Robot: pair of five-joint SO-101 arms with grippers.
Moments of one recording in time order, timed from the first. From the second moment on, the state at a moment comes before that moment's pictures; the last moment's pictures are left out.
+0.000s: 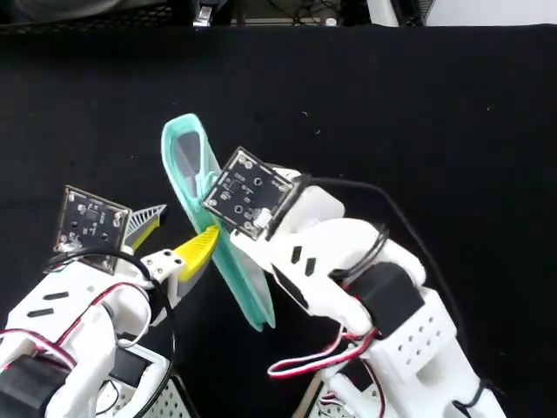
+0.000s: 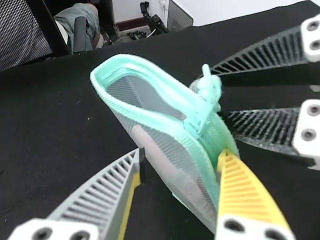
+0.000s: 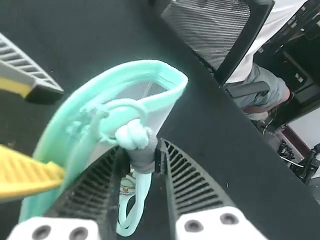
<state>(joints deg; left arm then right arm) 17.5 -76.9 33.4 79.9 -1.2 -38.1 -51.0 28.7 59.5 27.6</state>
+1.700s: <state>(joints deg) 13.0 -83.0 48.8 64.2 -2.8 -37.4 -52.3 28.6 63.3 27.6</state>
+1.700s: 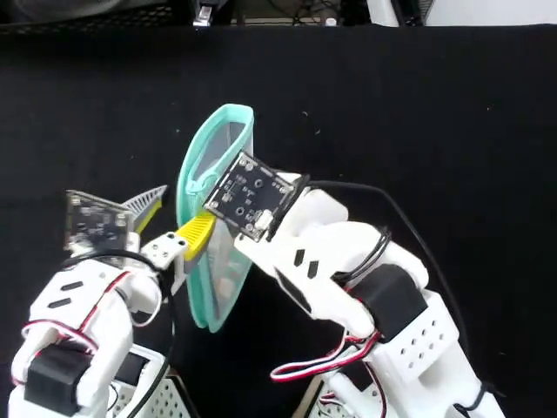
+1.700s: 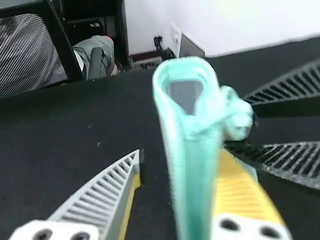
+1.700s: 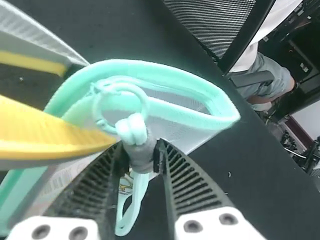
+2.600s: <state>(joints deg) 13.3 -82.9 40.7 76.4 -21.3 -27.9 -54.9 27.6 64.0 32.7</state>
